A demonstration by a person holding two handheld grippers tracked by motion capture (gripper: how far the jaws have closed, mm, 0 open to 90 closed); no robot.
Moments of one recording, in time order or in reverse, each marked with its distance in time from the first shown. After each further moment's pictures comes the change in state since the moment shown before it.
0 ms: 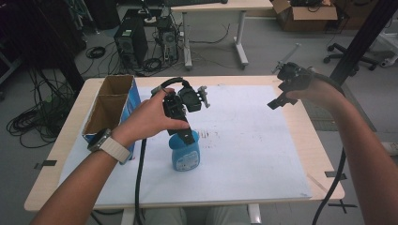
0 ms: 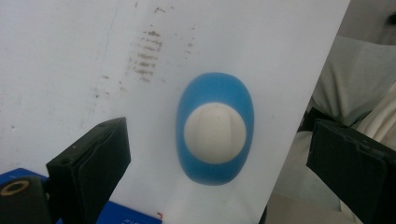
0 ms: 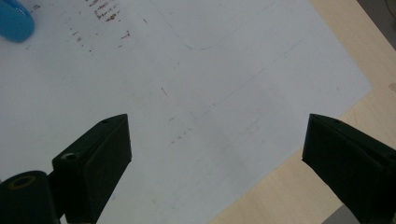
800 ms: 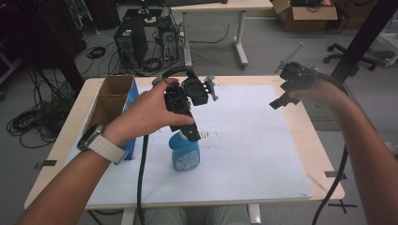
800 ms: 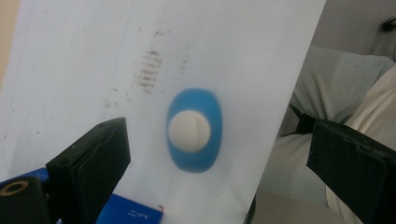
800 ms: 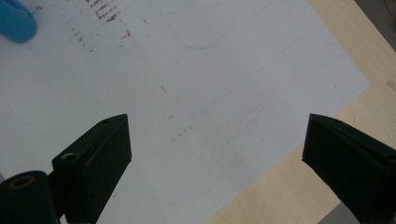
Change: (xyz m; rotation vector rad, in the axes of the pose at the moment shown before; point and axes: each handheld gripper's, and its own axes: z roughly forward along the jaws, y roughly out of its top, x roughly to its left) left arm -0.020 0.012 -0.048 -0.029 0.028 0.025; right arm -0.001 -0.004 -0.005 -0.007 0.001 0.008
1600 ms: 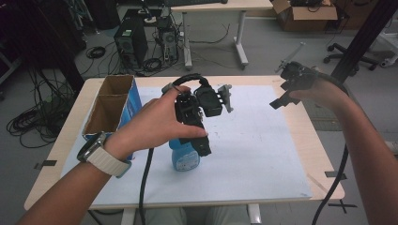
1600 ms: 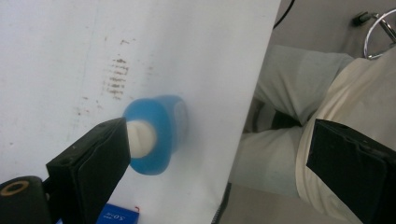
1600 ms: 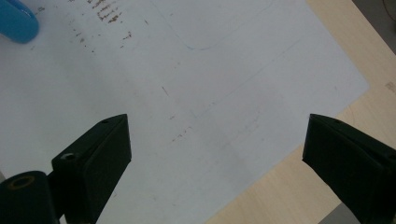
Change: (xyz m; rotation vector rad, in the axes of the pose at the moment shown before) left arm -0.037 0.013 -0.020 0.002 -0.045 0.034; right arm 0.001 -0.001 -0.002 -0.006 0.001 -0.003
